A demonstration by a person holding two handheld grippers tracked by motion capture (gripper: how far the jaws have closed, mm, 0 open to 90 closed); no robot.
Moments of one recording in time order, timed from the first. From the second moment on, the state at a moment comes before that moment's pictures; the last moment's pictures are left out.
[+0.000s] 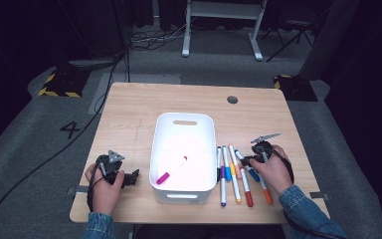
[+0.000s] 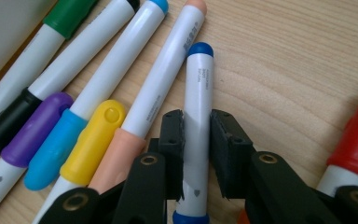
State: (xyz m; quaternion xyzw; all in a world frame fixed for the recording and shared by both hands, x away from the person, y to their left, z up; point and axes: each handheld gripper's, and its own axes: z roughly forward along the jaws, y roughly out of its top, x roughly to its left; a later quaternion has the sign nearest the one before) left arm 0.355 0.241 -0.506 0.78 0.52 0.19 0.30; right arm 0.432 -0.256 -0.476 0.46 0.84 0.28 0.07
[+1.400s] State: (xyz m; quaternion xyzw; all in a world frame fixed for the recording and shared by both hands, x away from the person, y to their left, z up) left arm 0.355 0.241 -0.506 0.78 0.52 0.18 0.30; right arm 0.417 -0.252 -0.388 0.42 0.82 0.37 0.06
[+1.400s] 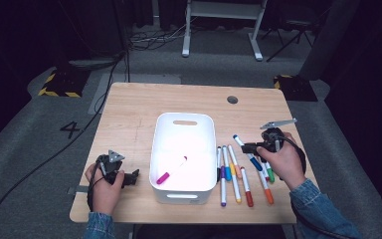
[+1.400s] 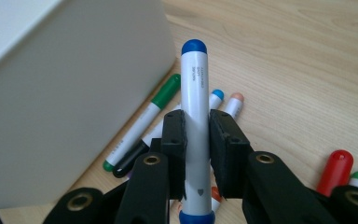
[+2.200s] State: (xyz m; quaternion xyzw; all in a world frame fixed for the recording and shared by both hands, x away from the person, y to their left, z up) left arm 0.355 0.241 -0.506 0.78 0.52 0.18 0.30; right arm 0.393 -0.203 -0.339 0.34 0.85 0.40 0.03
